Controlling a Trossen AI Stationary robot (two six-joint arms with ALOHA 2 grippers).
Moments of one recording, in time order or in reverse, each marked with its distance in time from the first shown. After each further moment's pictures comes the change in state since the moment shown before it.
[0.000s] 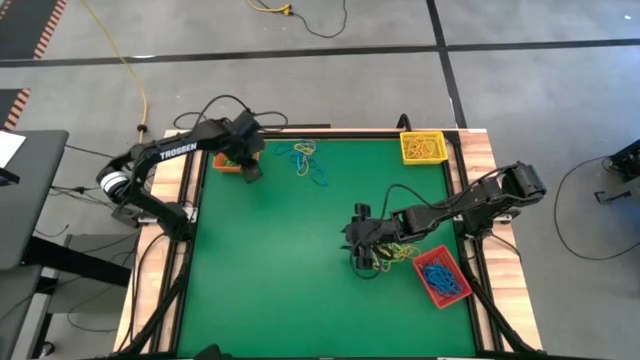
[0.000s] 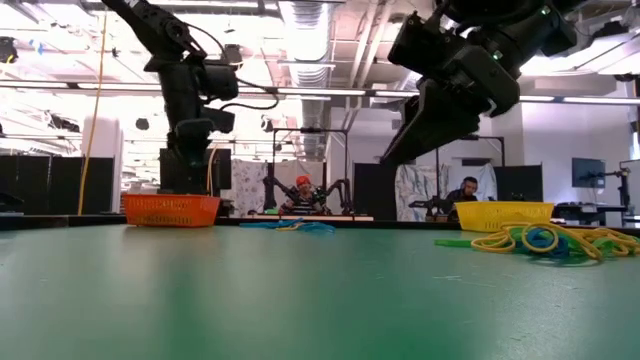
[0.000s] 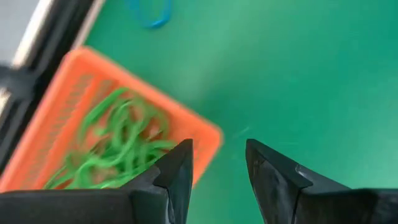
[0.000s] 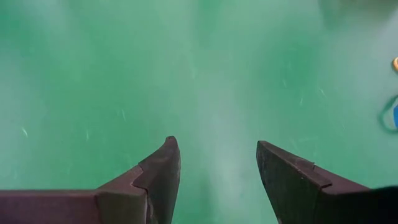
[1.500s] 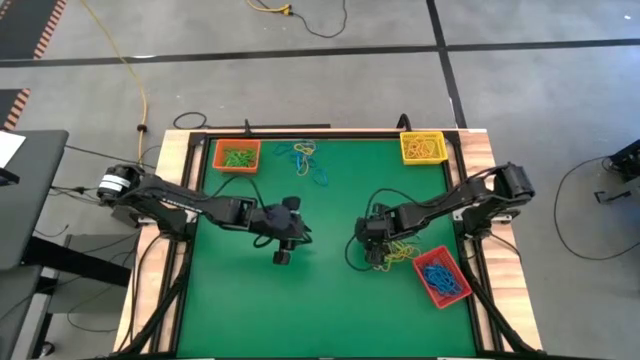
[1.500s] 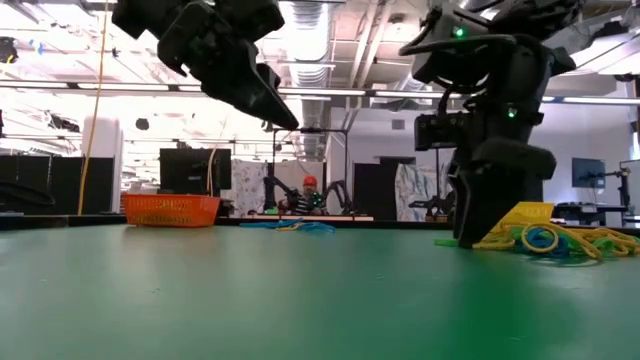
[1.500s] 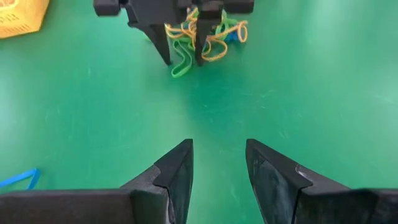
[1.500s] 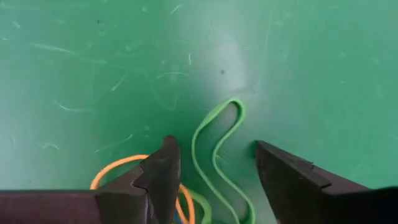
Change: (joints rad) left arm -0.888 -0.001 -0.153 0.729 -0.105 -0.150; right arm -0.067 0.097 0.000 -0.366 -0.076 0.239
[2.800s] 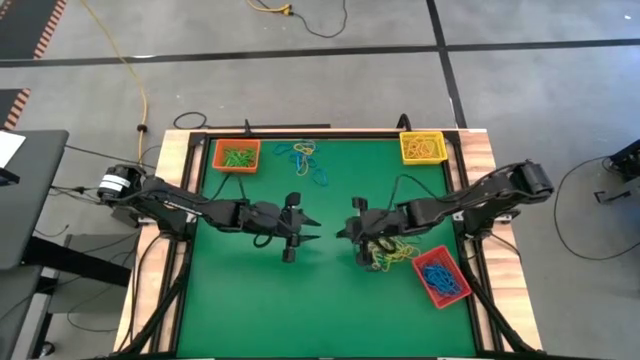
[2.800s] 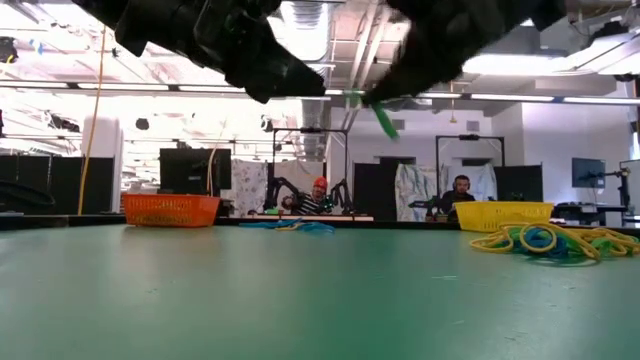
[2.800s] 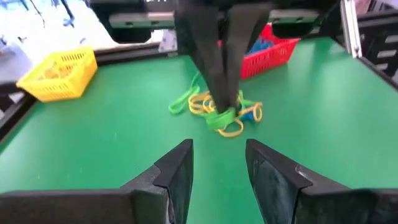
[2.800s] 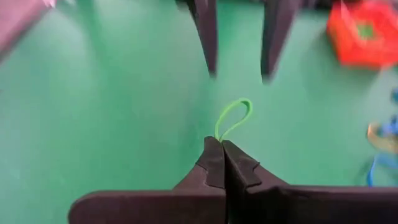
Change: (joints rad) left arm 0.001 0.001 -0.122 0.438 -0.048 -0.025; right arm 0.045 -0.183 0.046 0.404 0.022 -0.327
